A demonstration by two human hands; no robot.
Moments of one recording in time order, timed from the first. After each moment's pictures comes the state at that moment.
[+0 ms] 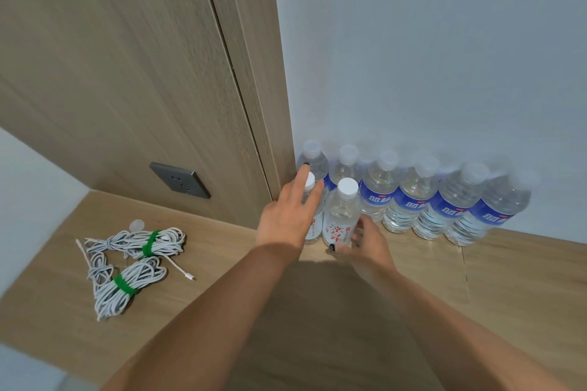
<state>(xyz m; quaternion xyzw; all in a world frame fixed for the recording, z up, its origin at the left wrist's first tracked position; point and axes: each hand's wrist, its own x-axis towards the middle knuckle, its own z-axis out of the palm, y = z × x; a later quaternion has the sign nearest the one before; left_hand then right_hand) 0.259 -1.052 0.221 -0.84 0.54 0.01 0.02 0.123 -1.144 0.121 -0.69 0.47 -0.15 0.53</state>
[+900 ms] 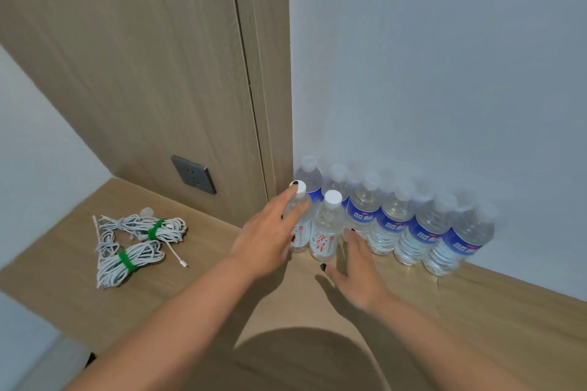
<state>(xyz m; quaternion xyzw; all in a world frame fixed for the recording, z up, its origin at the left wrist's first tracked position) 0.242 -1.011 0.236 -0.80 0.59 0.01 -0.13 0.079 -1.138 0.155 -0.88 0.32 -0.08 0.35</state>
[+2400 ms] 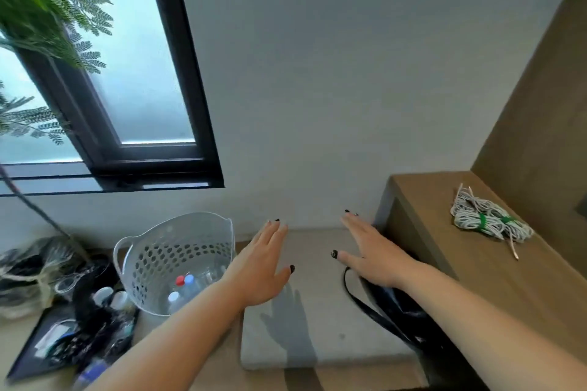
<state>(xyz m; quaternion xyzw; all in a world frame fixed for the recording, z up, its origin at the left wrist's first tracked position) -0.027 -0.335 0.276 -0.98 0.01 -0.03 -0.17 0.076 -0.562 0.297 -0.92 -0.32 0.15 0.19</state>
